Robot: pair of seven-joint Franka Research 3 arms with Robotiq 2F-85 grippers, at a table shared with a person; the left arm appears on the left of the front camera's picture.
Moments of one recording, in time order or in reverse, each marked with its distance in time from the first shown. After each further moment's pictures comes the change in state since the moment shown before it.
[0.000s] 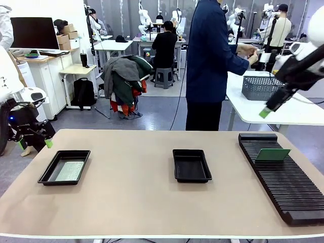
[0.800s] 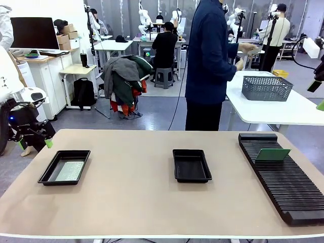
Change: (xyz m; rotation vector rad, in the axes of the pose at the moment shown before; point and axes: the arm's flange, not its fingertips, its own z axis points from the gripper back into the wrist) left arm 0.000 0.000 0.000 0.000 0.000 -0.001; right arm -0.048 -0.035 0.078 -0.120 0.120 0.602
